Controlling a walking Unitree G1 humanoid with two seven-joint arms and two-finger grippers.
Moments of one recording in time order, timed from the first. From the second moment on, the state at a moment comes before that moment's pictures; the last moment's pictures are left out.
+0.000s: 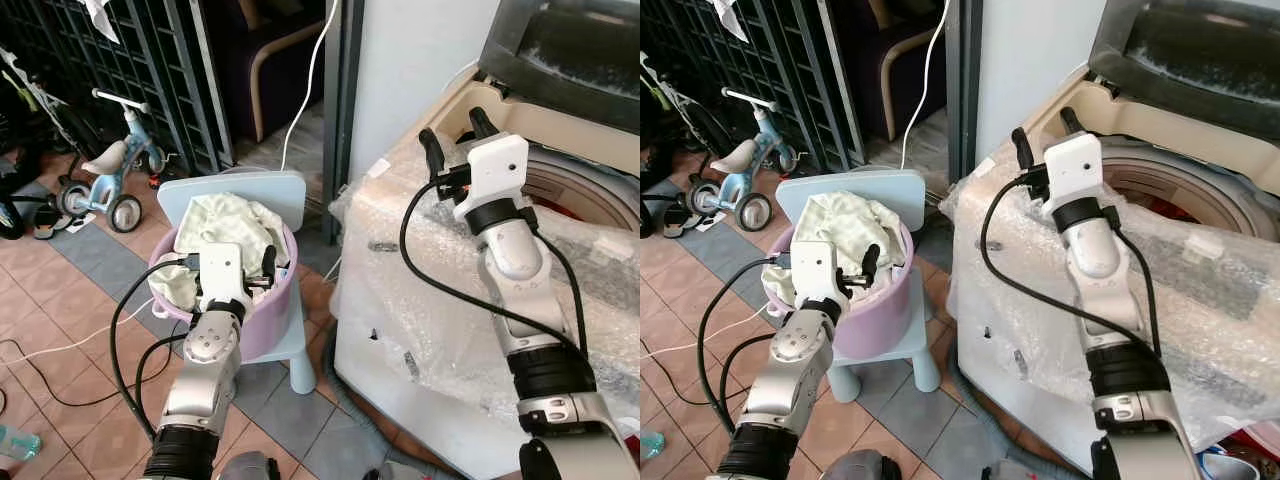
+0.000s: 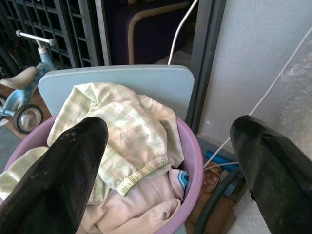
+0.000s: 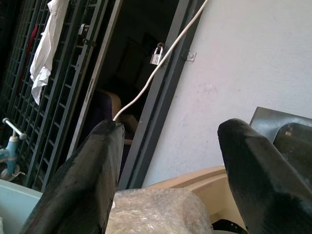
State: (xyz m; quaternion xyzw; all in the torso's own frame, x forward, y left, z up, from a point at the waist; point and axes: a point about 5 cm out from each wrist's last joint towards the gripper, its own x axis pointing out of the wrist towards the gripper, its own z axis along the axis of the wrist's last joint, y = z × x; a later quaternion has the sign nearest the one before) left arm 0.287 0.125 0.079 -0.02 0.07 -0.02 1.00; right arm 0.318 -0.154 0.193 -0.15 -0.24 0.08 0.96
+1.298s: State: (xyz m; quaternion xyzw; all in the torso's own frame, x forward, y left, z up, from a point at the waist) left arm 0.291 0.122 0.085 -0.03 0.04 -0.02 1.00; right arm 0.290 -0.138 0.141 -0.11 -0.10 0.06 0.99
